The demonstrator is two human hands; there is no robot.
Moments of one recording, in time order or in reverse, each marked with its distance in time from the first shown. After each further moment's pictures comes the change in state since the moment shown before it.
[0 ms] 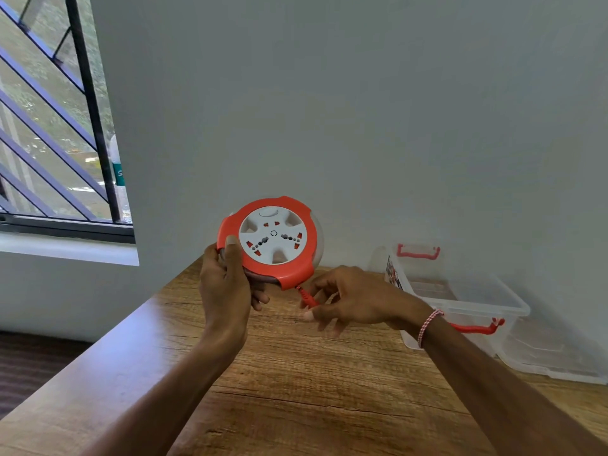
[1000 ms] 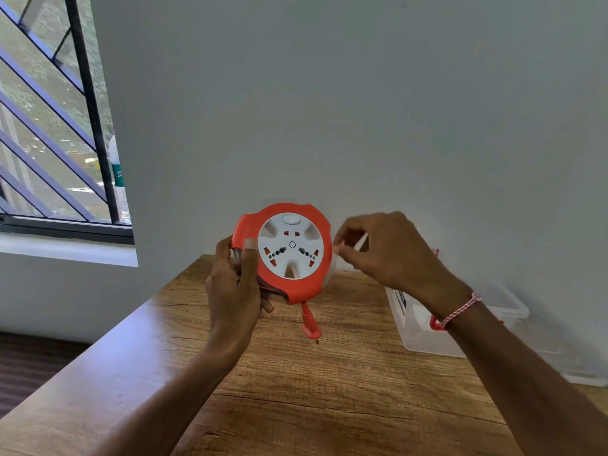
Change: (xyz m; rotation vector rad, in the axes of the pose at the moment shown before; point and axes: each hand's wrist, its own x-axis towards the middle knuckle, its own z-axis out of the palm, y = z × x) left_hand -0.011 0.005 0.003 0.122 -0.097 0.151; right_hand -0.020 -0.021 -0.047 -0.502 0.644 -0.211
